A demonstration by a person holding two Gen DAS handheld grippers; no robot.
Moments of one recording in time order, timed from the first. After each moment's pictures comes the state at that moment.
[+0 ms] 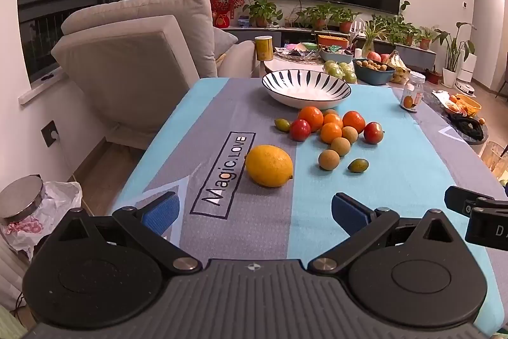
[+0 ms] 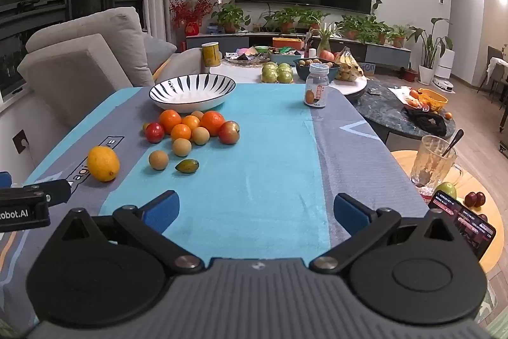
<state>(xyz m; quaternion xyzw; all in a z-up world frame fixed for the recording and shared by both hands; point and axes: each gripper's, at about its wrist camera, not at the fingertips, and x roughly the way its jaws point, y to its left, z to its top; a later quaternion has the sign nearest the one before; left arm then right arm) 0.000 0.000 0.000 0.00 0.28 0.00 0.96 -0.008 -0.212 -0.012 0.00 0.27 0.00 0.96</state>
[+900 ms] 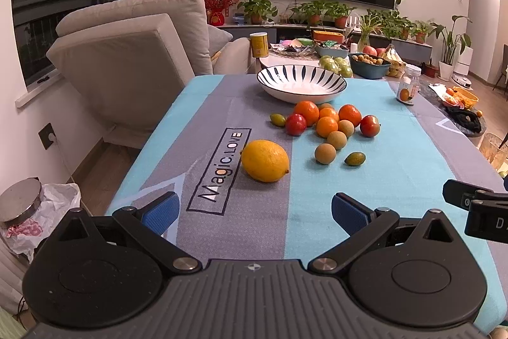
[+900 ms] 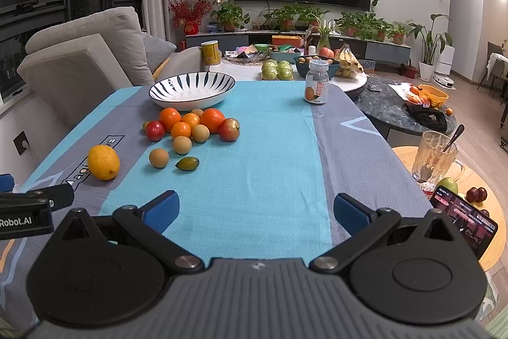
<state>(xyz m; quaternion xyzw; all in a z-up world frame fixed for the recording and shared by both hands) 0.000 -0.003 -0.003 0.01 0.29 -0.01 0.96 -0.008 -0.211 -0.013 0.01 0.28 0.00 0.96</state>
